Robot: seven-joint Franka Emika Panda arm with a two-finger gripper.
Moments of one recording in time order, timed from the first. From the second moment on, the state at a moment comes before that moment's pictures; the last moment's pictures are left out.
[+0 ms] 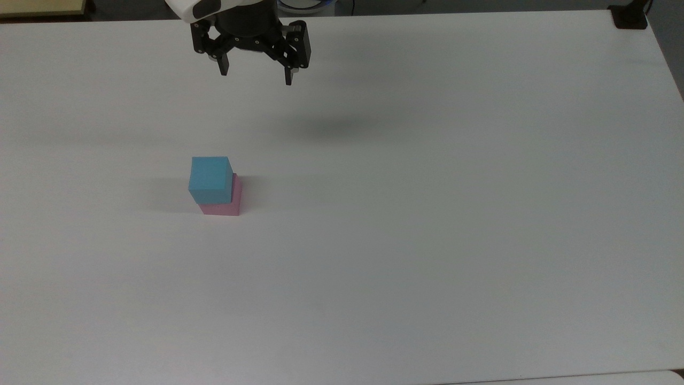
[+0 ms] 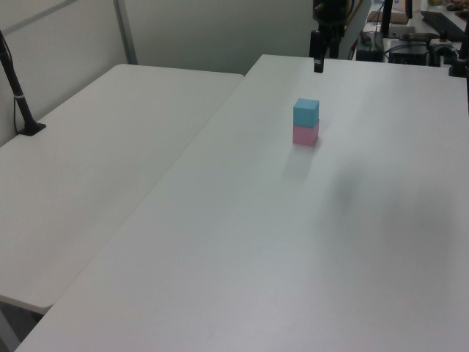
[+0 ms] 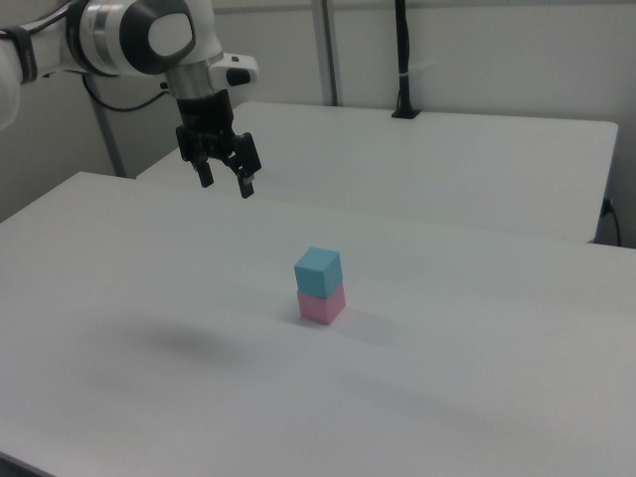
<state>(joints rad) 0.11 0.18 -0.12 -1.48 -0.02 1.67 0.11</state>
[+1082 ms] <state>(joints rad) 0.08 0.19 -0.12 -1.49 -0.02 1.68 -0.01</state>
